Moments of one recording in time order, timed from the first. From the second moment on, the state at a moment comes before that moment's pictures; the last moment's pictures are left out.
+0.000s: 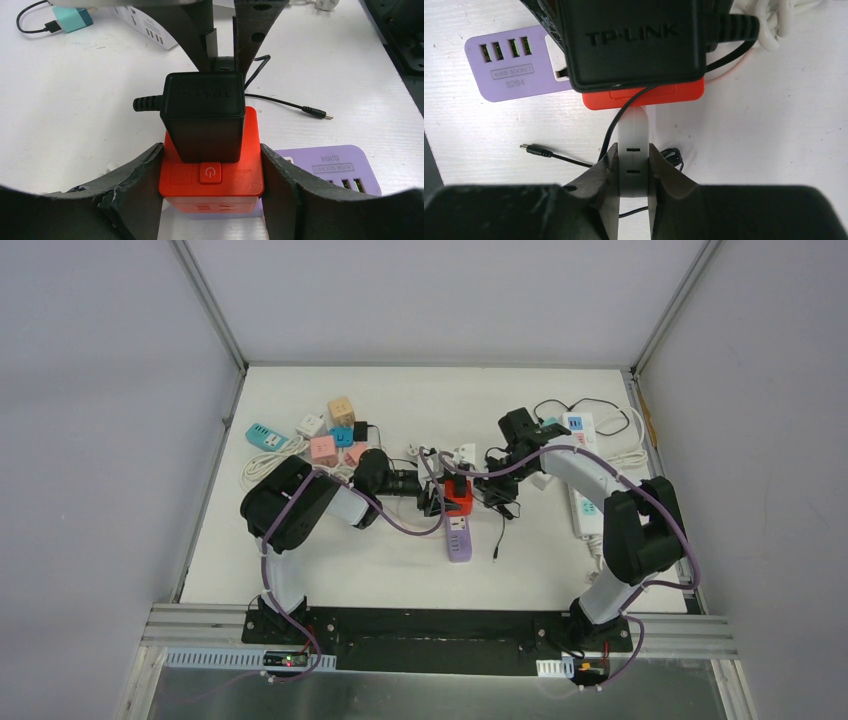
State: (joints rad) left arm -0.60 1.91 0.71 1.26 0.98 0.06; right arm 0.44 1.67 1.20 -0.85 -0.55 -1.02
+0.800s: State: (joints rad) left arm -0.59 1.91 0.71 1.27 1.01 0.05; right arm 0.45 1.63 1.13 -0.78 -0.56 -1.10
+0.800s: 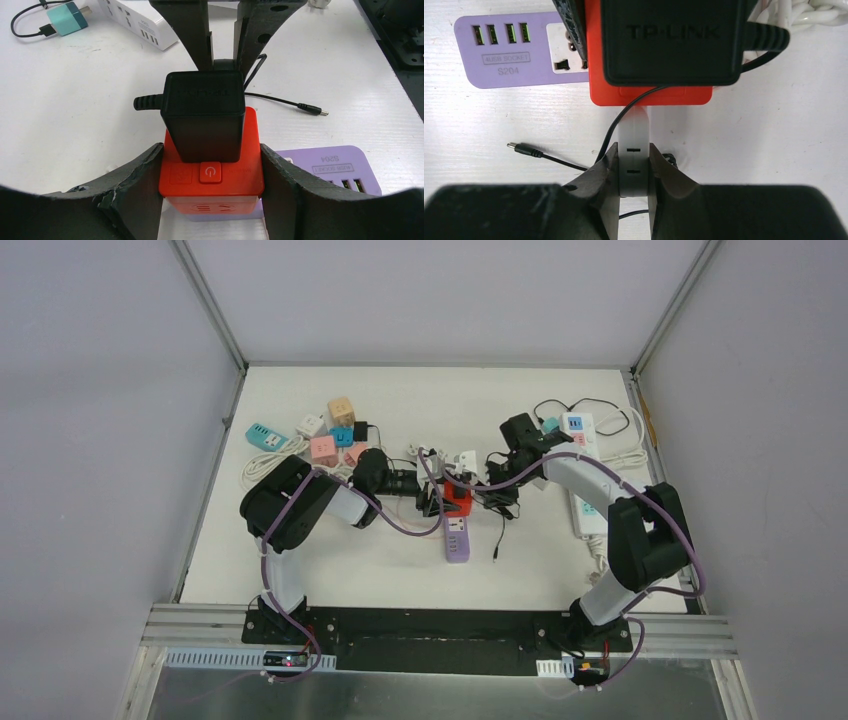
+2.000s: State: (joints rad) left arm -0.59 1.91 0.71 1.28 1.01 0.04; right arm 0.43 1.67 1.18 -0.84 -0.57 -1.06
